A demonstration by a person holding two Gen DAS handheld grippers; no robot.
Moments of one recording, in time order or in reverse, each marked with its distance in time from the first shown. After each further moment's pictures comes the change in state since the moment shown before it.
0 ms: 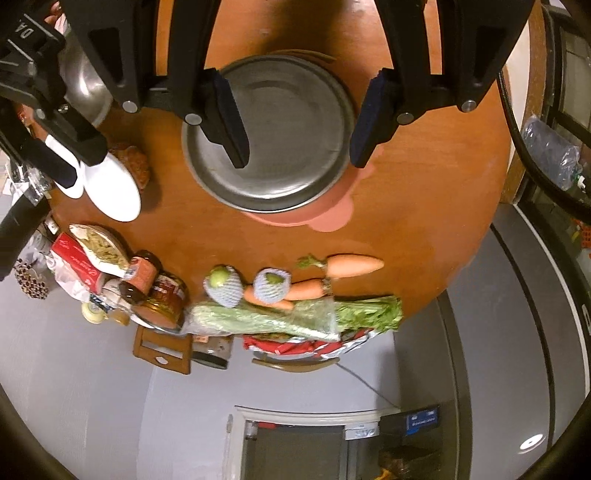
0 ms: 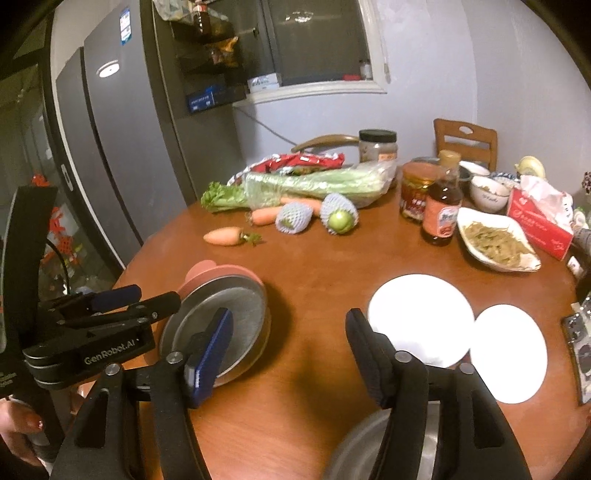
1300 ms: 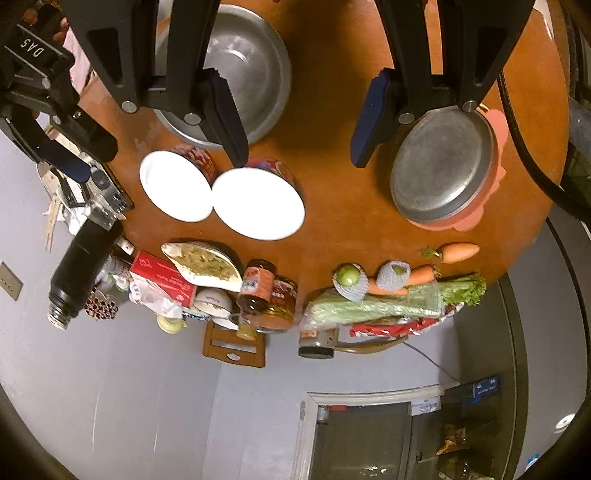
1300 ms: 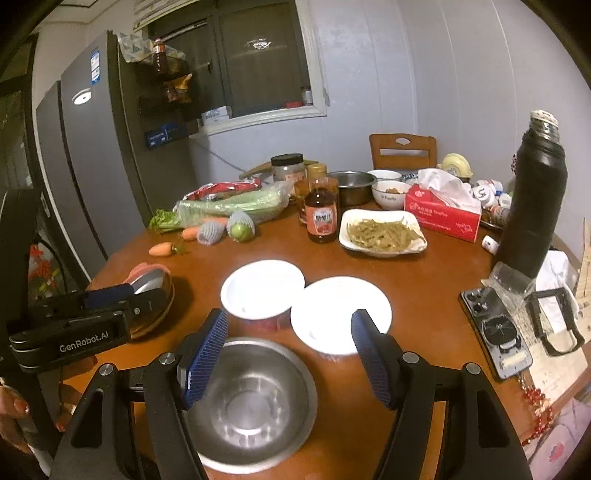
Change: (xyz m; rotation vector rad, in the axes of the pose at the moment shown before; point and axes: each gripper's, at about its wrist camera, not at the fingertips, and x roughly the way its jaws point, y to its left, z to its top) left arm -0.043 -0.141 -0.043 0.095 -0.061 -0.173; right arm -0.118 -0.125 -0.058 0.065 -0.095 -0.117
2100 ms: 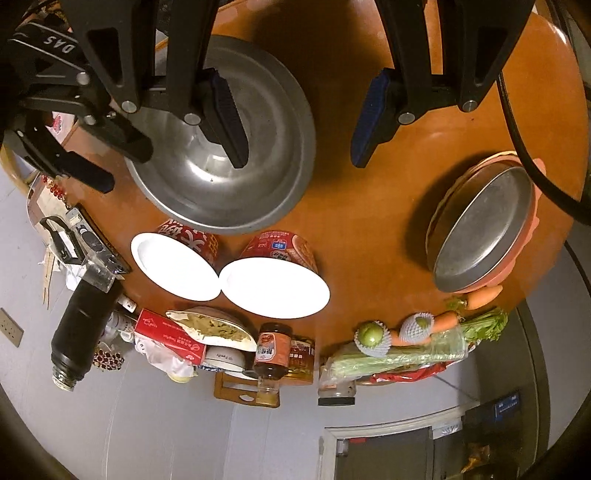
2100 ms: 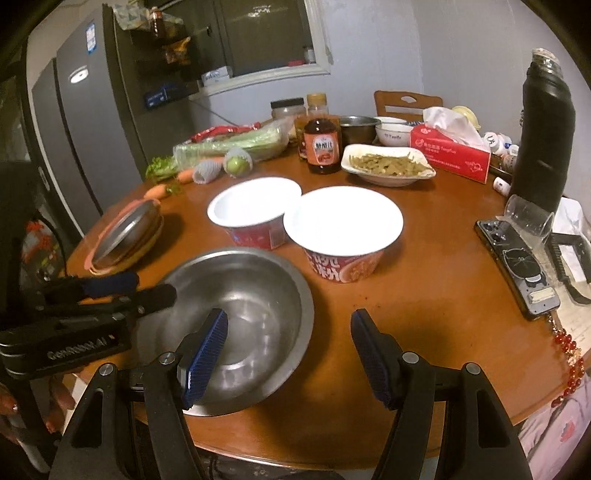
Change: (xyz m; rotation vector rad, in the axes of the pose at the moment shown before) left arm 0.039 -0.016 -0.056 0.059 0.118 -0.002; right arm 0.038 -0.012 -0.067 0.000 0.145 0.019
